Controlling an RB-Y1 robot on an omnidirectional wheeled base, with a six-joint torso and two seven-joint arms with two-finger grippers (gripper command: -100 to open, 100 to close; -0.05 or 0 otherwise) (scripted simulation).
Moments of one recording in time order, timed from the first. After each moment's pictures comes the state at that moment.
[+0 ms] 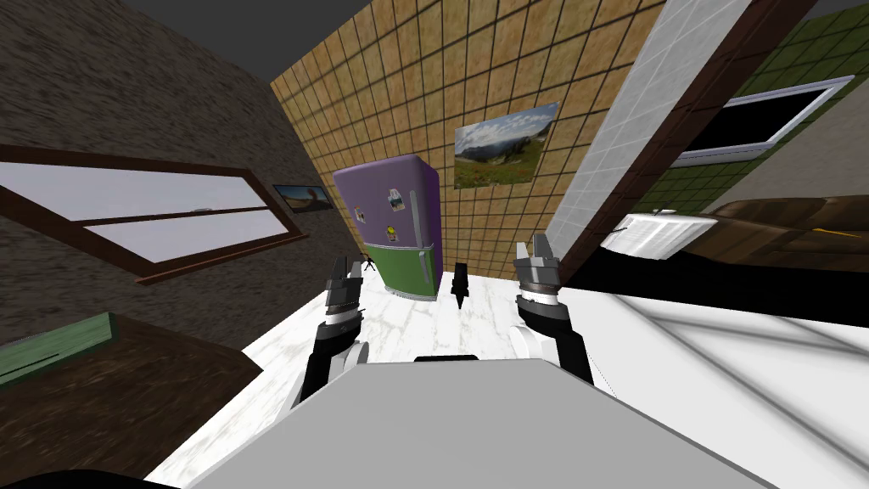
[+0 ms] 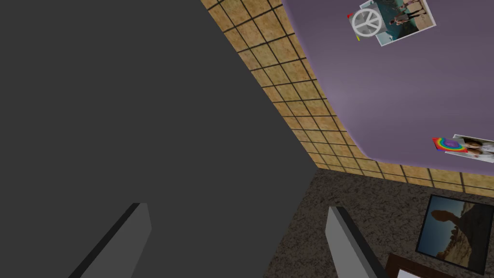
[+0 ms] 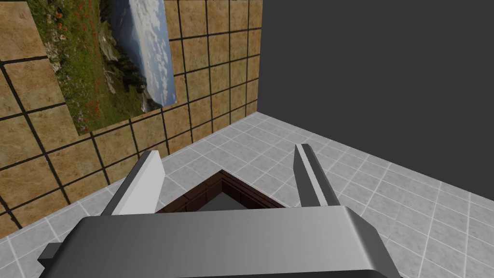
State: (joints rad) left arm 0.53 0.05 0.07 -2.27 -0.02 -0.59 -0.17; right arm 0.47 0.04 0.02 -2.32 -0.02 -0.54 0.17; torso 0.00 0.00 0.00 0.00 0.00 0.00
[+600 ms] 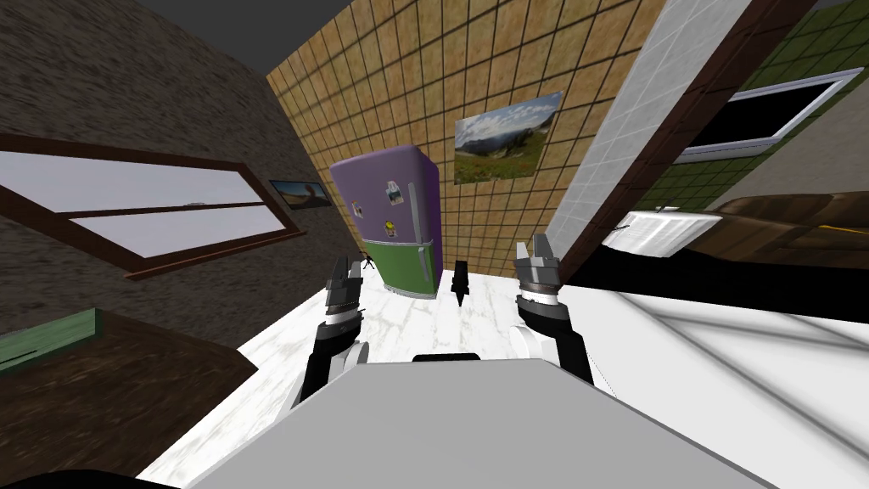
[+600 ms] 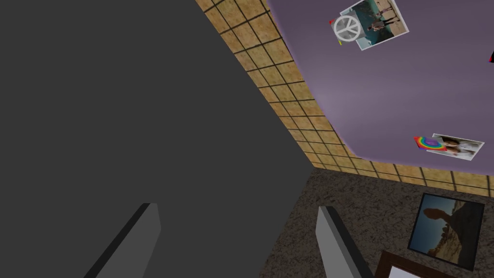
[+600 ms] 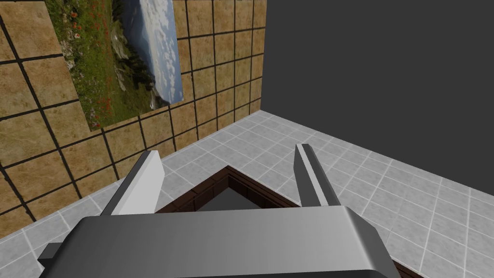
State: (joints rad) left arm 0.53 0.05 0.07 -2.27 -0.02 -0.59 -0.17; right arm 0.47 0.04 0.02 -2.32 -0.02 -0.54 0.17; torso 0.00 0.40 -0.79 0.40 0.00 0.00
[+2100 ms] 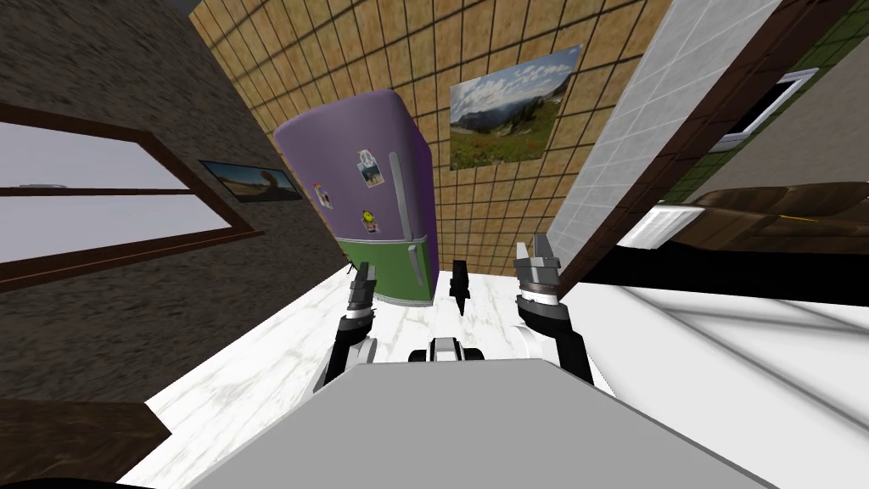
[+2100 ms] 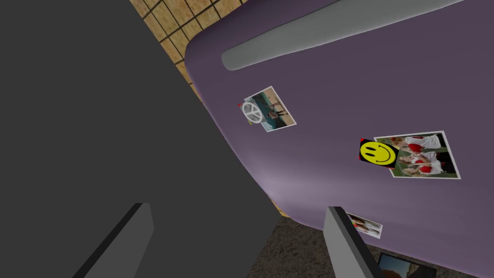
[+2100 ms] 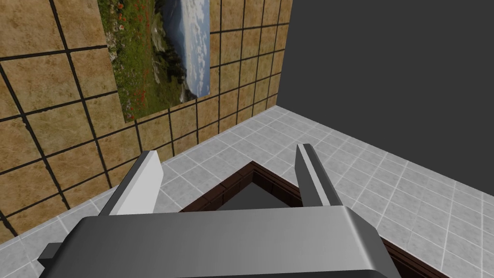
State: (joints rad) left arm 0.43 0.12 0.03 -2.04 -0.04 -0.67 -0.16; right arm 0.47 0.04 0.02 -2.32 -0.02 -0.54 0.17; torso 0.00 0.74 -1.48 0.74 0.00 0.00
